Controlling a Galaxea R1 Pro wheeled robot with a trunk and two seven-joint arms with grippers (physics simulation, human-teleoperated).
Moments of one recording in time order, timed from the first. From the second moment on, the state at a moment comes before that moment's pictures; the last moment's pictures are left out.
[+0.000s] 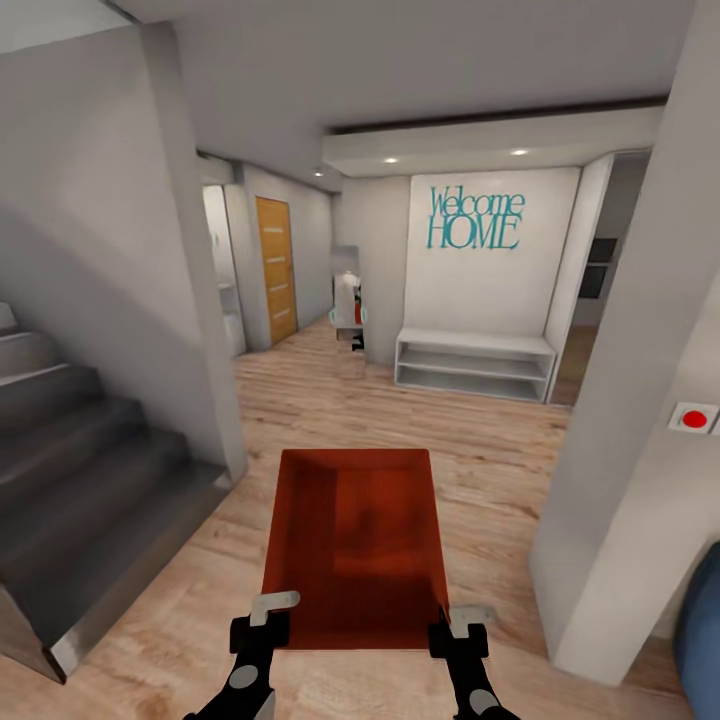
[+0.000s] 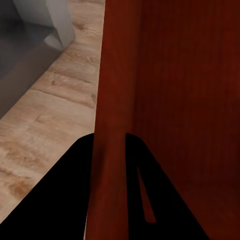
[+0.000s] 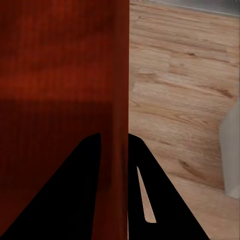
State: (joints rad) left arm -0.42 -0.11 -0.21 -0.44 0.12 -0.21 0.34; right arm -0.49 0.11 0.22 -0.16 -0.06 -0.49 -0.25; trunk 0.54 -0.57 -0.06
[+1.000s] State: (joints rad) left arm -0.42 -0.11 -0.21 -0.44 0.12 -0.22 0.34; right arm -0.49 0.11 0.22 -0.17 -0.06 -0.49 -0.25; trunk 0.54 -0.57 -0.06
